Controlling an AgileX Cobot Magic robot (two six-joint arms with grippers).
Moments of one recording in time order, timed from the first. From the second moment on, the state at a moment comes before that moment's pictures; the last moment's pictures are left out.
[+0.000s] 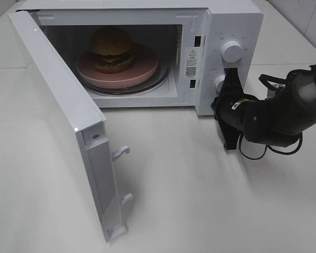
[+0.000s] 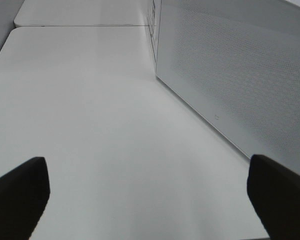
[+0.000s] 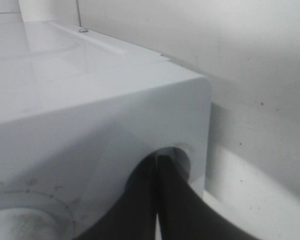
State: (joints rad) left arm -0.03 0.00 -0.51 -0.05 1.06 0.09; right arm 0.46 2.10 -0.84 0.42 -0.74 1.36
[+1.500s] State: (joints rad) left arm -0.03 0.00 -0.51 -0.05 1.06 0.09; right arm 0.51 1.55 -0.51 0.44 -0.39 0.52
